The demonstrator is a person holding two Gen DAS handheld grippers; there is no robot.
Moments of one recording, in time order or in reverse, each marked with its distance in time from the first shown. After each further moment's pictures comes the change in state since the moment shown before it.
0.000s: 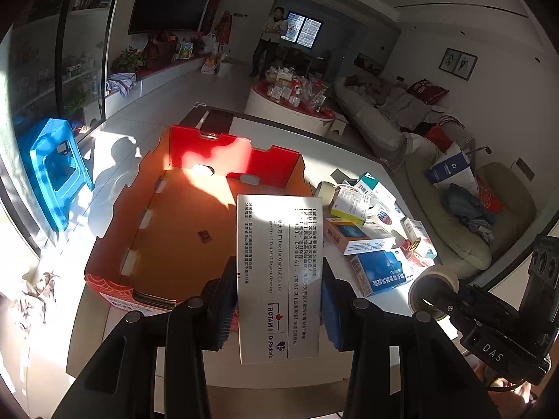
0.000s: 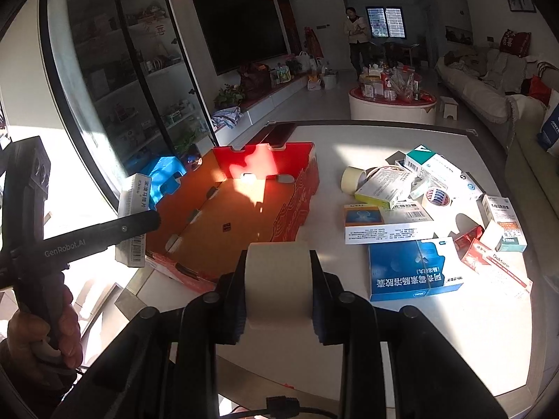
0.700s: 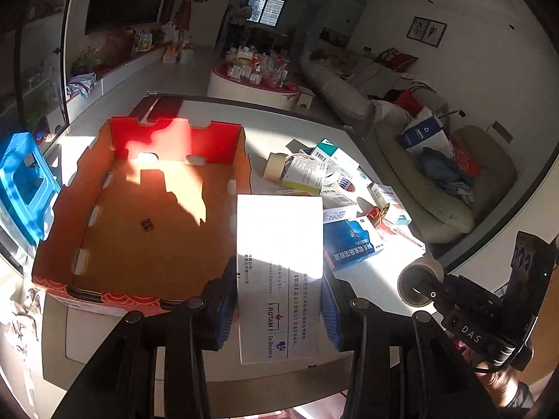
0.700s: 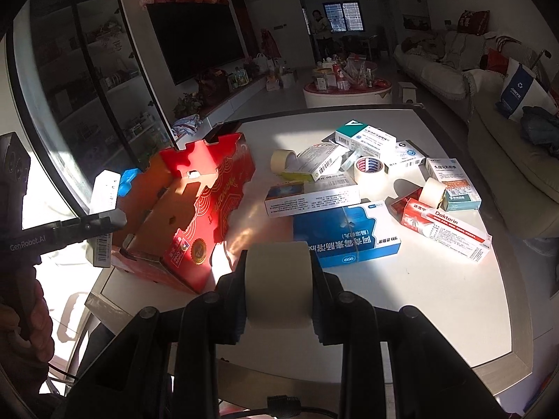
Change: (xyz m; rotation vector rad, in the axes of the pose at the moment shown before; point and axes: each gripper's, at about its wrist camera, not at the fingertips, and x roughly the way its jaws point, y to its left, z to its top) left arm 0.020 -0.052 -0.010 0.120 0.092 -0.104; right arm -0.022 -0.066 -0.038 0.108 -0.005 -0.117
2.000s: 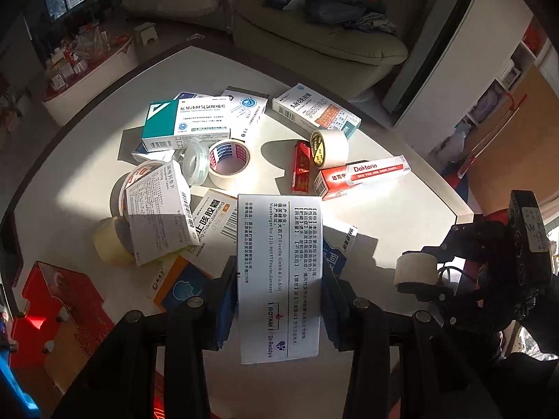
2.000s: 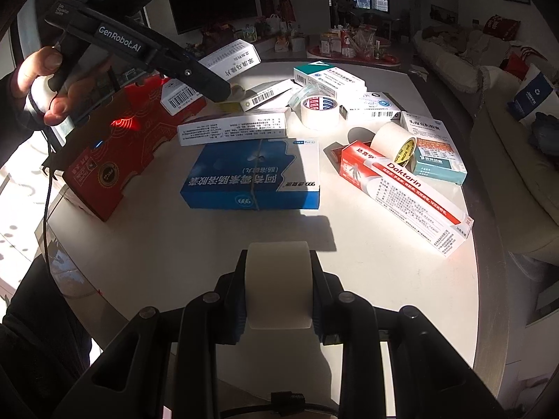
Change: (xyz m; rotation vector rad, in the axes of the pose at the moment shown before) left arm 0.190 -0.158 0.085 0.717 0.482 -0.251; right arm 0.048 -0.110 -0.035 -0.122 0.160 -0.033
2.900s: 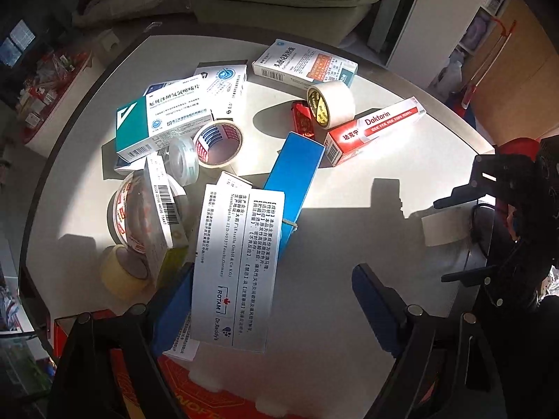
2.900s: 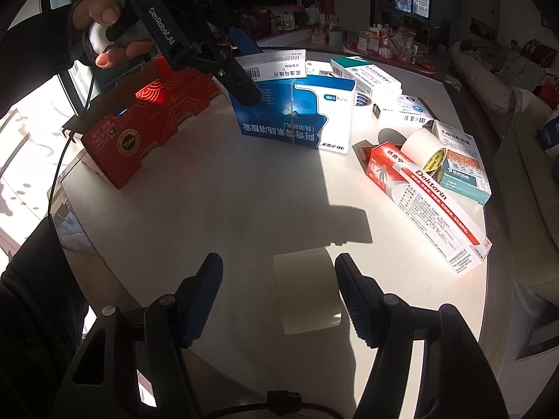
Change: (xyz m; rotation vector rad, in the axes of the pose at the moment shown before) left arm 0.041 -0.002 0.018 0.280 0.199 0.067; right arm 0.008 0.005 0.000 -0.163 0.061 0.079
